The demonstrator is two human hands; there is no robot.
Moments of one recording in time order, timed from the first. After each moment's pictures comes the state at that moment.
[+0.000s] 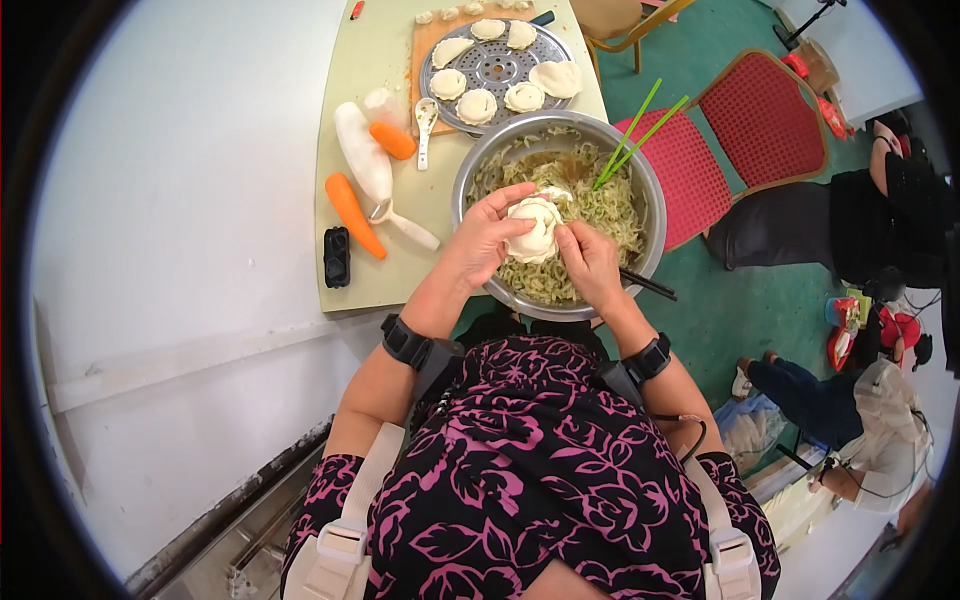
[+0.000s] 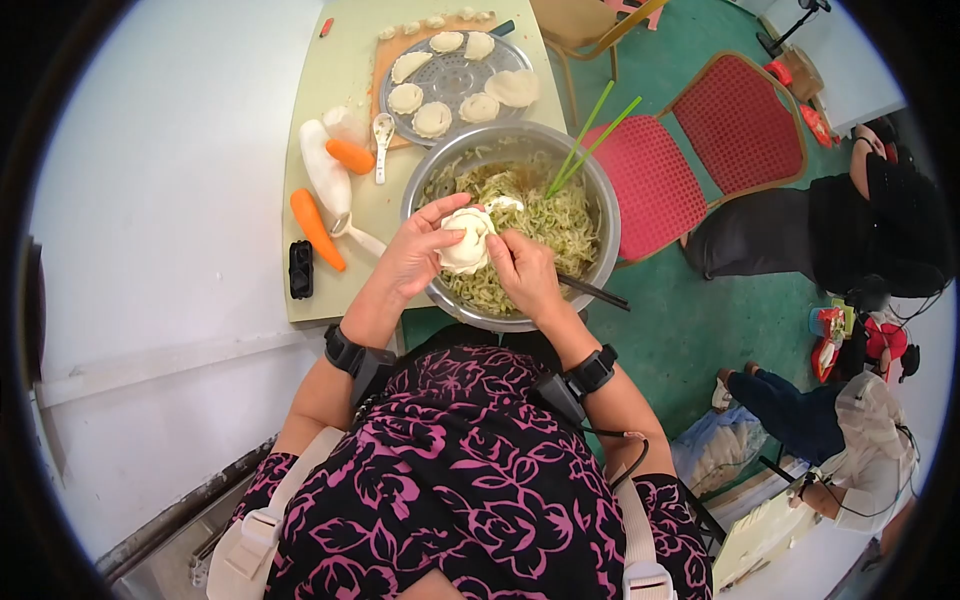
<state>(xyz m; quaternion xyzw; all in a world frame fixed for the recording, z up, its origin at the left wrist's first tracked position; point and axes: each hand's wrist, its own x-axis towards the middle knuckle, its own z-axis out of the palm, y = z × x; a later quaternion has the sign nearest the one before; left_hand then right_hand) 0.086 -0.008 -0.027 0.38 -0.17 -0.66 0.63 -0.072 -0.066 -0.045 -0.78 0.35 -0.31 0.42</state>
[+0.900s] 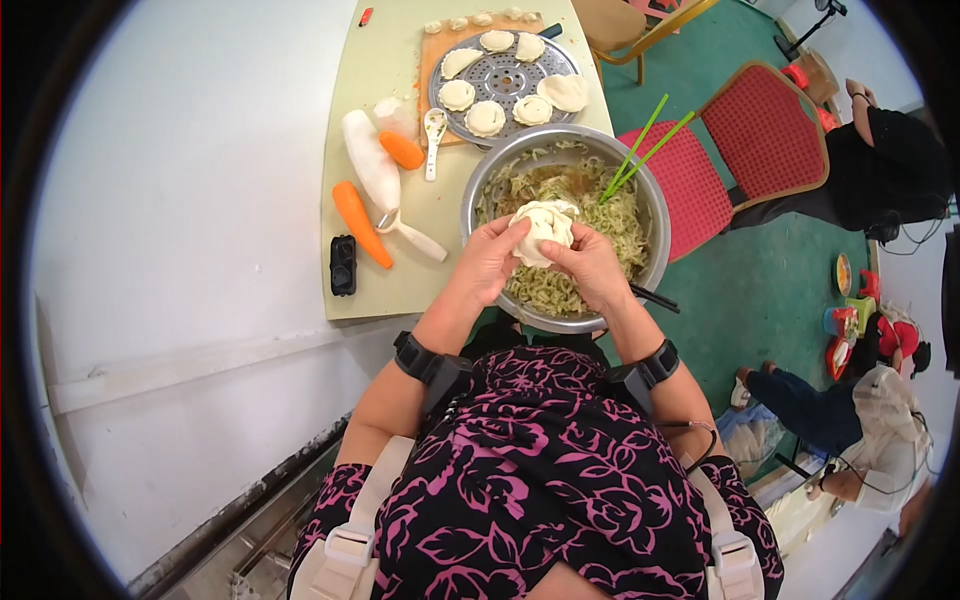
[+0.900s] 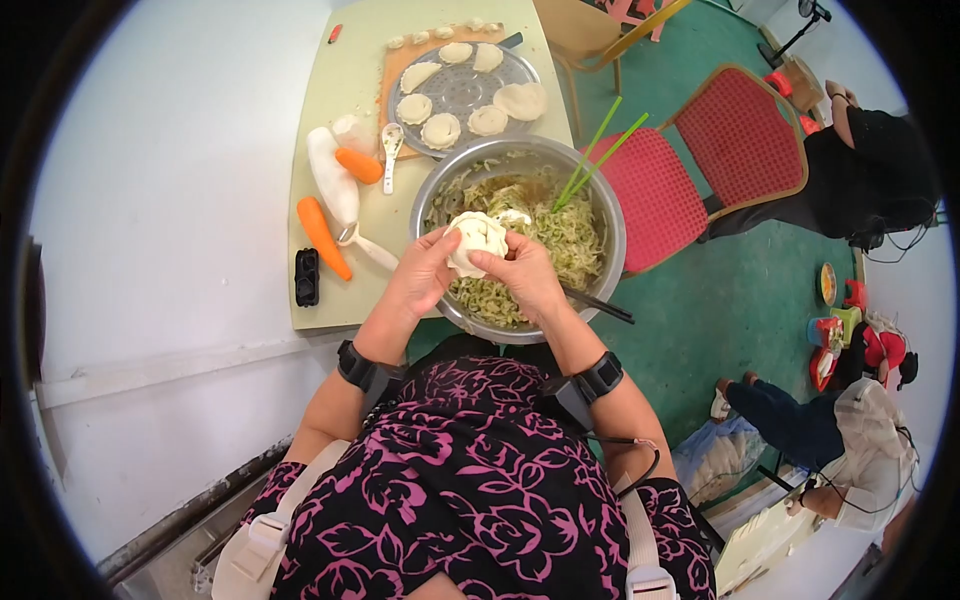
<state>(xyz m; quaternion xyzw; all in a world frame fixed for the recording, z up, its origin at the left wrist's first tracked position) 0.085 0.000 -0.043 0.38 -0.08 -0.64 0.66 -0.051 -0.071 -0.033 -0.43 0.33 -0.22 0.81</state>
